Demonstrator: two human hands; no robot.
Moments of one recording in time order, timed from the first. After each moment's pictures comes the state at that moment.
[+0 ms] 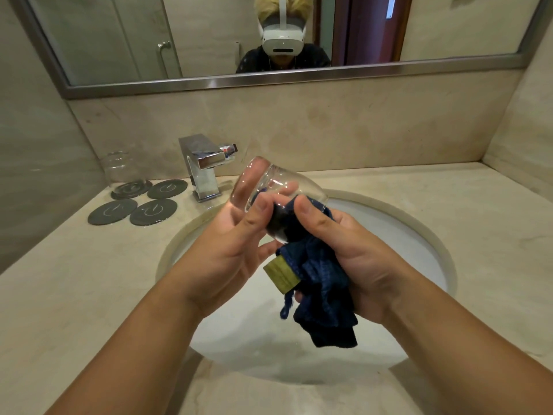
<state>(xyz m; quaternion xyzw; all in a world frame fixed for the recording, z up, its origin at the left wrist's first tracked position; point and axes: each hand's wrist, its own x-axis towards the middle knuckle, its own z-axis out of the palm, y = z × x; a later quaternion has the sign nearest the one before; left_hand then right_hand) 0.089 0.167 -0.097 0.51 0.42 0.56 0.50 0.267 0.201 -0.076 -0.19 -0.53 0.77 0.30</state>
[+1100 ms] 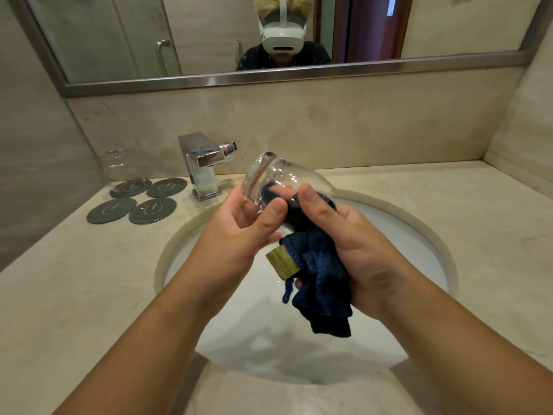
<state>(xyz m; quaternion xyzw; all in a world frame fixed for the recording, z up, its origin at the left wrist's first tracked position) 0.098 0.170 -0.102 0.52 0.49 0.58 0.39 0.266 0.203 -0.075 -0.22 -0.50 0.76 0.35</state>
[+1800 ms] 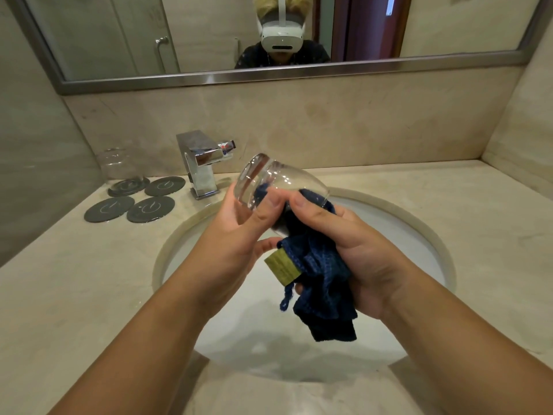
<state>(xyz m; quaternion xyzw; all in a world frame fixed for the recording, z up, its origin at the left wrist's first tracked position) 0.104 0.167 -0.095 0.52 0.46 0.58 0.44 0.268 0.207 -0.080 -0.21 -0.51 0.77 0.31</state>
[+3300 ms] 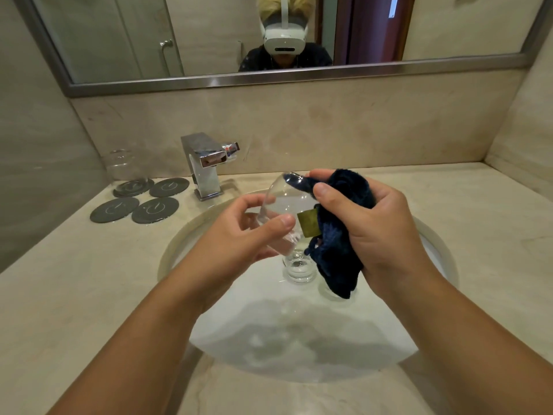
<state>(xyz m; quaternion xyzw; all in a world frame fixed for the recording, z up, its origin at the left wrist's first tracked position) 0.091 0.172 -0.098 0.46 0.54 0.55 0.43 0.271 0.227 -0.086 -0.31 -0.55 0.55 0.54</state>
